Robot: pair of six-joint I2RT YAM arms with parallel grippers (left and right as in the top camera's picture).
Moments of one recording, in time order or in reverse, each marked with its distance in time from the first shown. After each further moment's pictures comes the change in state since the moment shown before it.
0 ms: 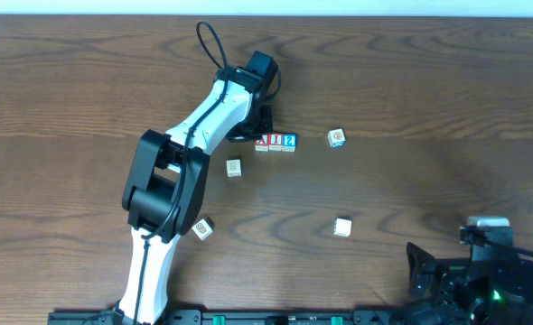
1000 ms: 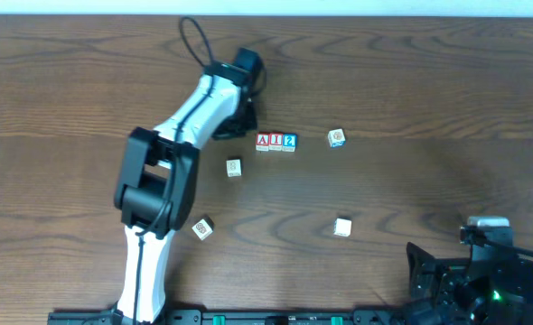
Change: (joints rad) left arm 0.092 -0.007 0.013 -0.067 -0.099 -0.027; right arm 0.000 0.000 0.000 0.000 0.000 0.000
